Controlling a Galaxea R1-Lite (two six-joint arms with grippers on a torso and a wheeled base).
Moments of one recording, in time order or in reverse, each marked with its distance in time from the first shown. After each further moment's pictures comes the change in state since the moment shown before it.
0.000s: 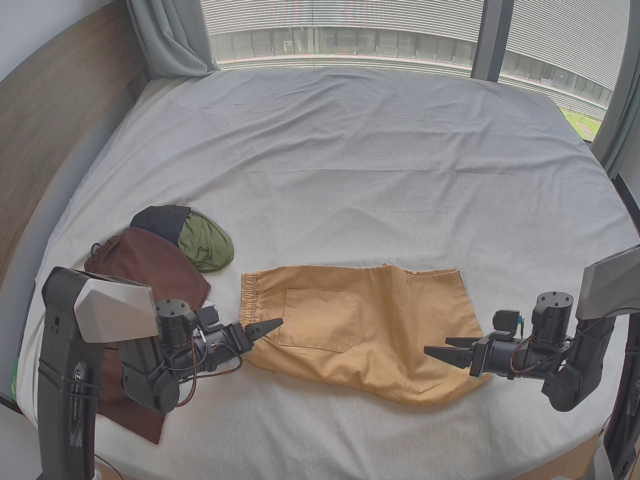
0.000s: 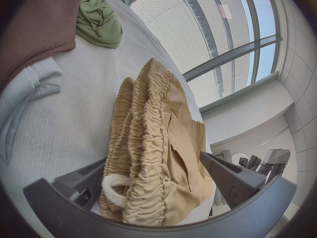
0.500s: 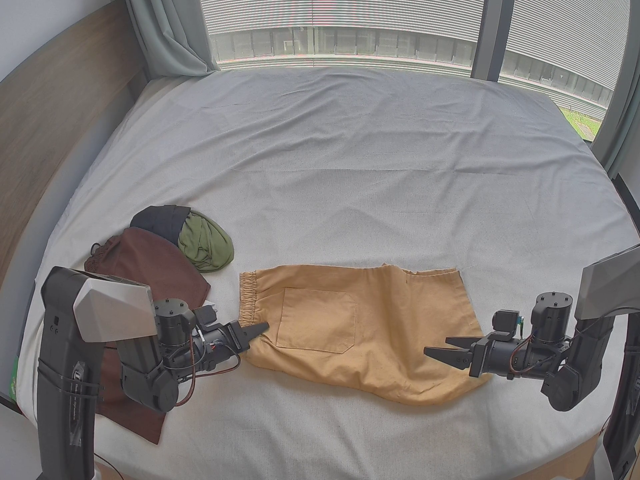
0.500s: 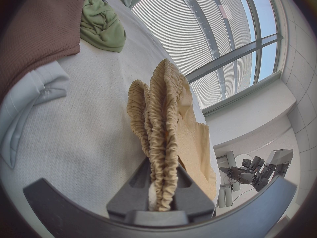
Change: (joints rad) left arm 0.006 -0.002 0.000 0.000 0.028 0.012; right arm -0.003 0.009 -0.005 0.000 0.000 -0.026
